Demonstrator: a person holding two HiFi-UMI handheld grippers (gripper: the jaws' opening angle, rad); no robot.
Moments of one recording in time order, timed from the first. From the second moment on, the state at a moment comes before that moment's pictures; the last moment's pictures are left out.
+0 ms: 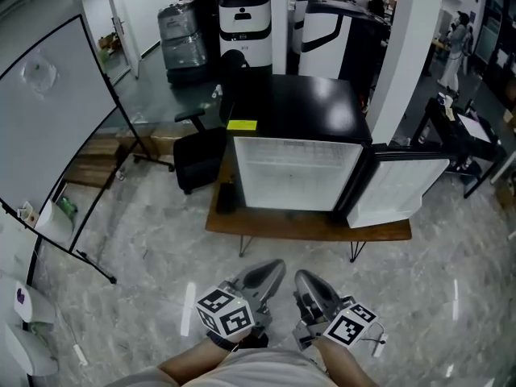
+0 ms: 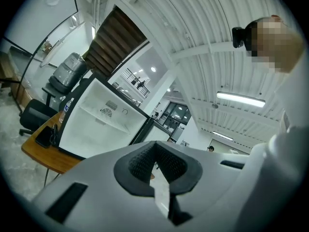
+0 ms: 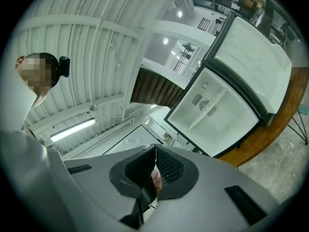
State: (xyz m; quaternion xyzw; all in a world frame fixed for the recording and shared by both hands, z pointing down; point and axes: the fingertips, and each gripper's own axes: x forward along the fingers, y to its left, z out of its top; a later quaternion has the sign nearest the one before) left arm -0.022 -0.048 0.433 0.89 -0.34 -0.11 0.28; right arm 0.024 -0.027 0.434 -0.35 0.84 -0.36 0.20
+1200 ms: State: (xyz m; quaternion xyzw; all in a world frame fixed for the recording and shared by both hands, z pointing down) left arm -0.053 -0.218 0.448 0.89 -0.33 -0.08 0.29; right arm 0.052 -0.314 0.517 -0.38 0.68 -0.50 0.38
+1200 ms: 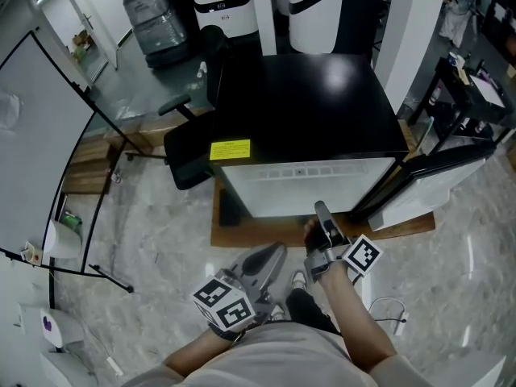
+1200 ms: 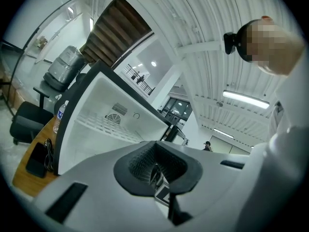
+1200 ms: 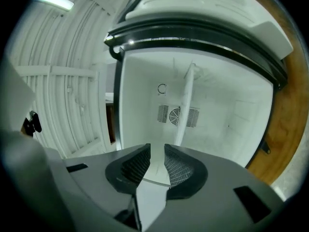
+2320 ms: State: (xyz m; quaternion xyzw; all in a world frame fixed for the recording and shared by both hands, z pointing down) left arm -0.061 -0.279 0.474 0.87 -0.37 -0.06 0.32; right arm 0.072 -0.446 0.569 -0.39 0.63 -0.52 0.42
